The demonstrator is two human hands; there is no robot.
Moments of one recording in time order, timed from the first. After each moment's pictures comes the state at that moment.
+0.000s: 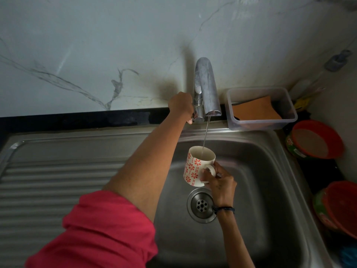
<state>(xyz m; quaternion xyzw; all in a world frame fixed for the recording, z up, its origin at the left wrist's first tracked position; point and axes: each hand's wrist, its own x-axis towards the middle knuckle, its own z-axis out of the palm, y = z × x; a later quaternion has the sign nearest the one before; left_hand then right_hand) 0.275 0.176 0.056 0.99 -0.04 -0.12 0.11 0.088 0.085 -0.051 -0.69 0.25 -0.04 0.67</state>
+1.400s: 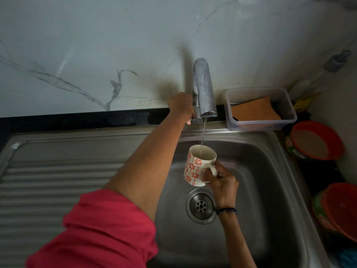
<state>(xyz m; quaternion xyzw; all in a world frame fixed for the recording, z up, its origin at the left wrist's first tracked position) 0.271 0.170 0.063 0.99 -0.03 -0.11 0.08 0.086 0.077 -0.044 -0.72 0.22 -0.05 0.66</state>
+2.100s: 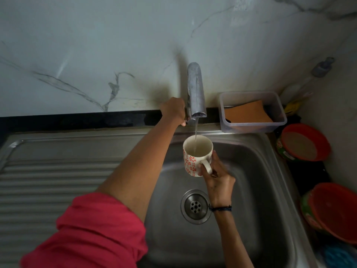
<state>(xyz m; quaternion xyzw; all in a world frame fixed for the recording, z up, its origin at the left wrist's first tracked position) 0.259 0.171 0.061 0.98 0.00 -0.11 0.17 0.086 0.072 -0.037 -0.78 0.11 -0.15 0.60</state>
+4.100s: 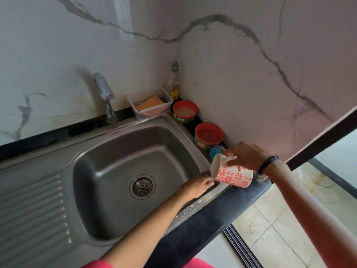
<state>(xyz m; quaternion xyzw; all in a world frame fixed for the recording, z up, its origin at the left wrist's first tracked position) -0.067 0.033 -0.022 0.77 -0.48 -0.30 0.28 -0.135 -0.096 0.138 -0.96 0.14 0.22 0.06</state>
